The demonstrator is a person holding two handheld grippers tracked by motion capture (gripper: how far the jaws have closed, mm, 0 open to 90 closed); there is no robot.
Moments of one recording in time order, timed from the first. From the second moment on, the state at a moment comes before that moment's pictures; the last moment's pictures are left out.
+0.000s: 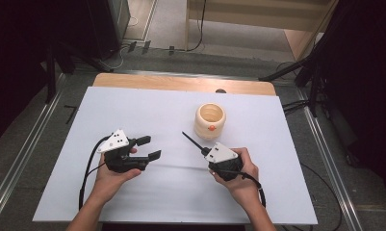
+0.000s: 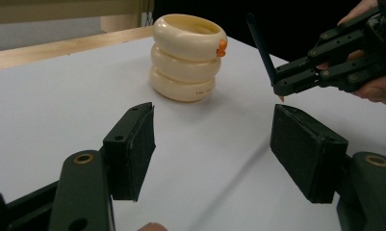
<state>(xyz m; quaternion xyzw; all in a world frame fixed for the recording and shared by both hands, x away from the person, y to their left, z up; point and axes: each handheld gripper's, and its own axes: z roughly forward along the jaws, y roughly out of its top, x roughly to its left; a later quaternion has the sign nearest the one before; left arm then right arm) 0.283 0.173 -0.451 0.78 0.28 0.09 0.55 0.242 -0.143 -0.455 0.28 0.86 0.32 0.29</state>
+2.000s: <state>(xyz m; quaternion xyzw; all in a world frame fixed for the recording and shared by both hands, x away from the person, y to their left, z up) 0.282 0.156 -0.453 0.78 0.26 0.01 0.56 0.230 -0.101 -0.471 0.15 0.89 0.29 0.31</state>
